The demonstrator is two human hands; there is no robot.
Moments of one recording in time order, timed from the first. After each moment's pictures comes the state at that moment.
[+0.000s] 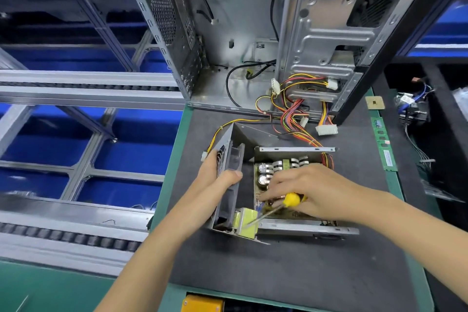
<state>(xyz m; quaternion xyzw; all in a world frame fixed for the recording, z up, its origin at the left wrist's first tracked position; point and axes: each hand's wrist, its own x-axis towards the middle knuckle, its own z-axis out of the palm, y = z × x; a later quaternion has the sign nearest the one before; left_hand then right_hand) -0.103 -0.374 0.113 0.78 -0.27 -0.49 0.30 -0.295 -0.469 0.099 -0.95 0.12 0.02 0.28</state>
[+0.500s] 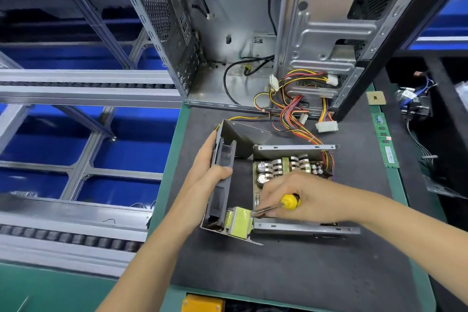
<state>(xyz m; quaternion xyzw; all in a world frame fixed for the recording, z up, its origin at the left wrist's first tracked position) -0.103 -0.381 0.121 0.76 -0.31 -0.44 0.37 -0.283 -0.463 0.090 -0.84 0.12 0.01 0.53</state>
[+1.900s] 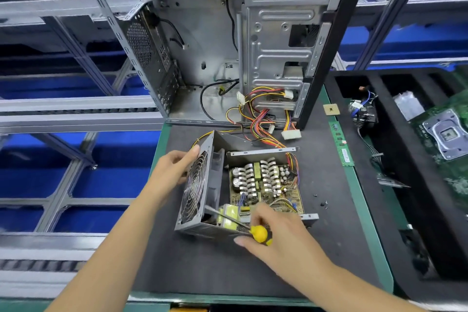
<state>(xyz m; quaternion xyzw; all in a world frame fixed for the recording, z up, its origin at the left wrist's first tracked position) -0.051 -0.390 0.062 0.73 -0.31 -0.45 0.42 -0.314 -0.359 0.103 -0.80 0.42 -0.12 0.41</state>
